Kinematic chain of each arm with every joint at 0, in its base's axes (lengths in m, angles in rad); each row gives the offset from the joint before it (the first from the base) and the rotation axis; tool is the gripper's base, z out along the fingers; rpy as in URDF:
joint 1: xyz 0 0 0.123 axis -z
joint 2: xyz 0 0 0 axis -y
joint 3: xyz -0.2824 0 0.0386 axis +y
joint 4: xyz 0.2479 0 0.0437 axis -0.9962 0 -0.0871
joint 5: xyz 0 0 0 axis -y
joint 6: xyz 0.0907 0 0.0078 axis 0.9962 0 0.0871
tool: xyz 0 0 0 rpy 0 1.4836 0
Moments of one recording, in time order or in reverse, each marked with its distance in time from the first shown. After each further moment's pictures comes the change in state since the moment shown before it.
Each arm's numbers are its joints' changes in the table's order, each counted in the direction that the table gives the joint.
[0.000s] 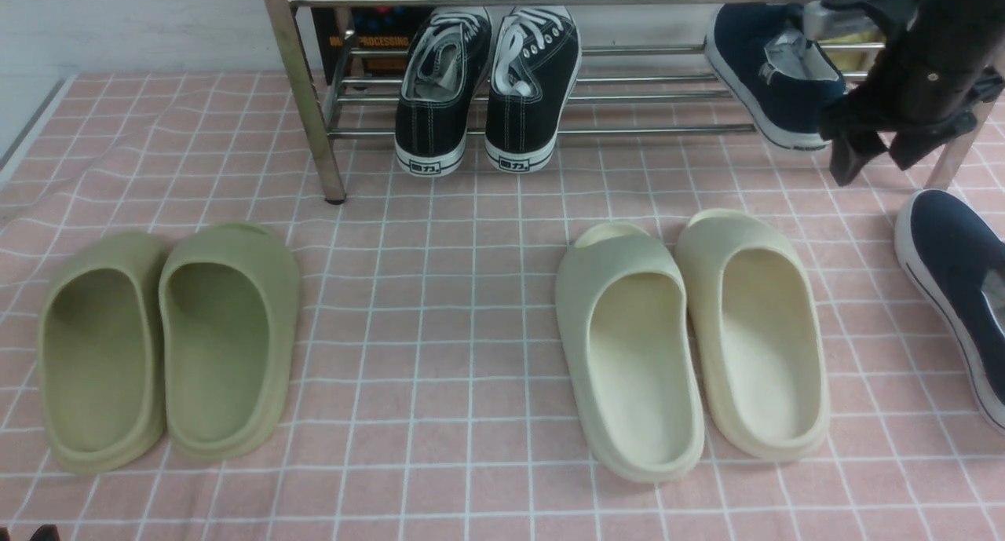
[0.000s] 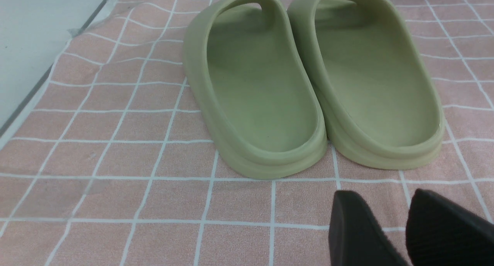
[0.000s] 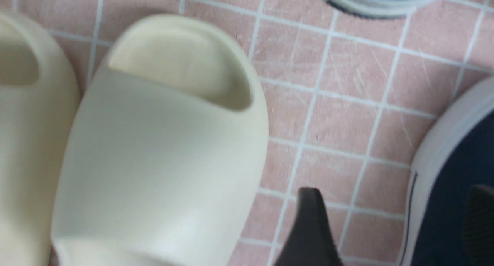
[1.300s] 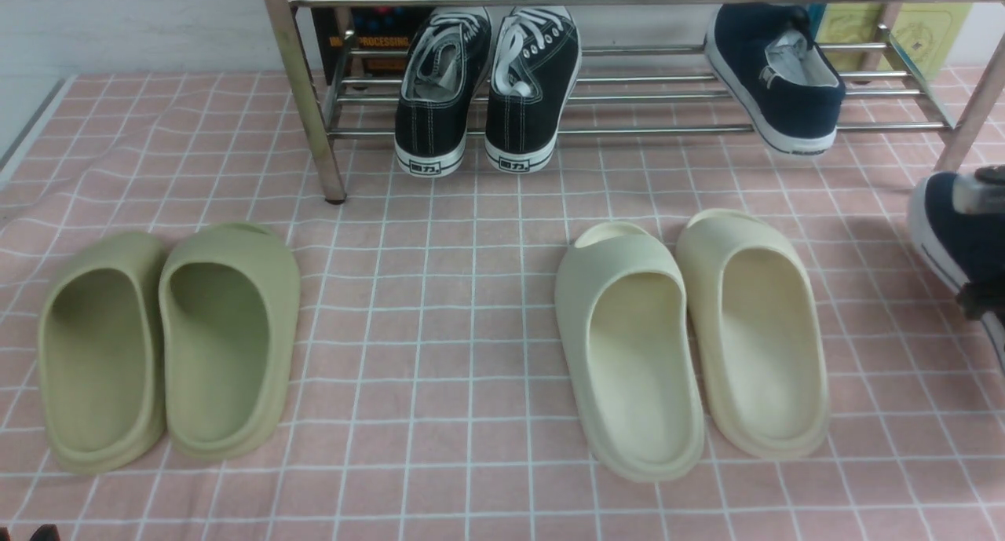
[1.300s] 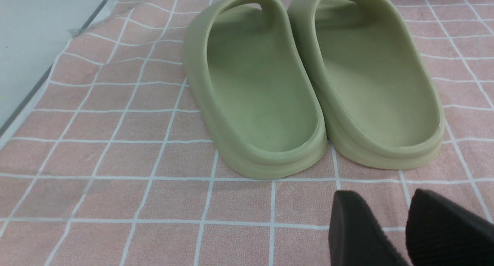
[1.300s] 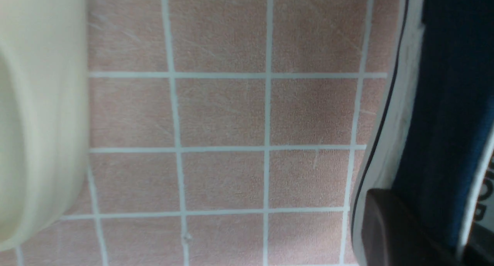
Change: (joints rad) right arm 0.178 0.354 0.715 0.007 0.235 0.056; left arm 0.000 0.000 0.000 0.000 0.000 0.000
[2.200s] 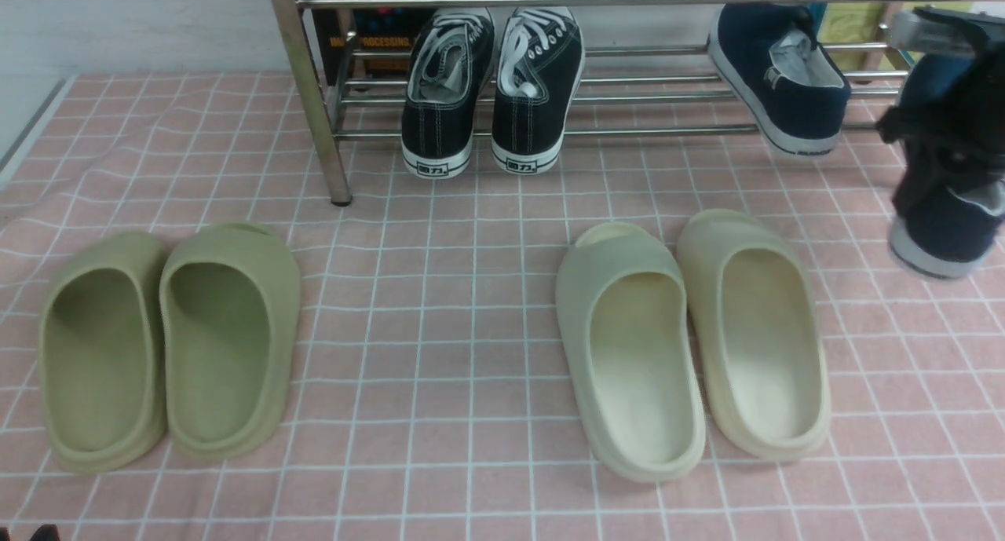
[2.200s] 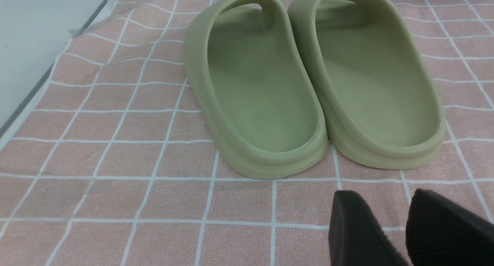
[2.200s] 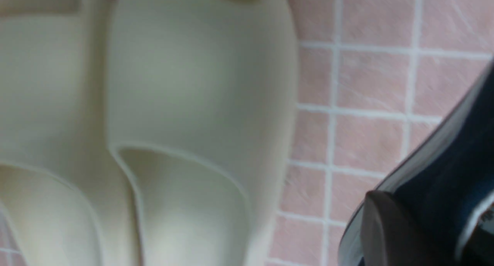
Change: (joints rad) right arm -0.031 -0.356 -0.691 -0.305 -0.279 -0.076; left arm 0.000 0.000 0.000 0.000 0.000 0.000
